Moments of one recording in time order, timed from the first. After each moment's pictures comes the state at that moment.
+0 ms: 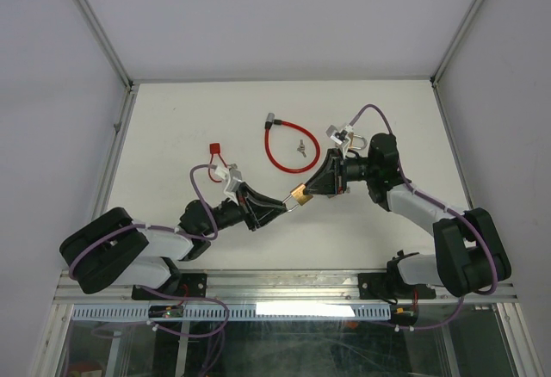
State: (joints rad) left arm -0.84 1.34 0.15 1.41 0.37 -0.61; right arm 0.34 1.31 0.57 0.61 -1.31 0.49
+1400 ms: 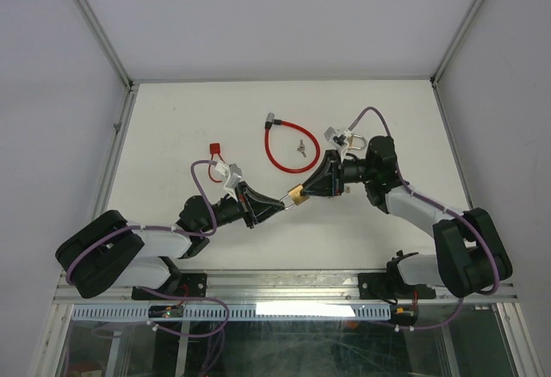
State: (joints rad) left arm -0.80 1.30 0.17 1.32 0.43 -0.63; right arm 0.37 1.31 0.56 0.66 -1.29 0.42
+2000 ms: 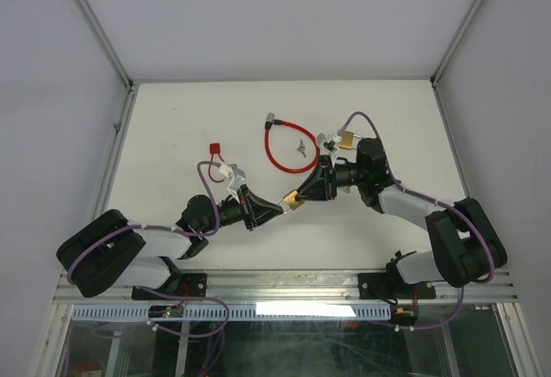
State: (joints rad) left arm -0.79 1.30 0.17 1.26 0.44 -0.62; right arm 0.43 1.37 0.56 0.61 -1.26 0.33
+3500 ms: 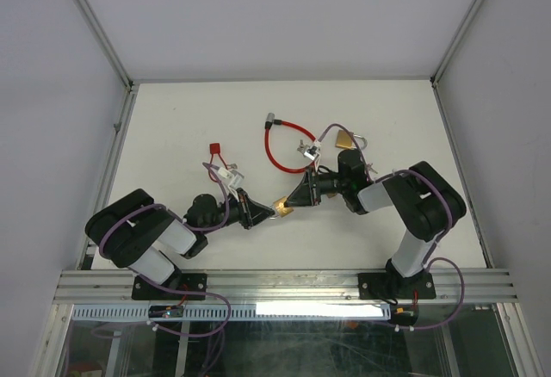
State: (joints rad) left arm -0.71 1.55 0.12 1.33 0.40 -0.66; right arm 0.51 1.72 0.53 0.90 -1.11 0.58
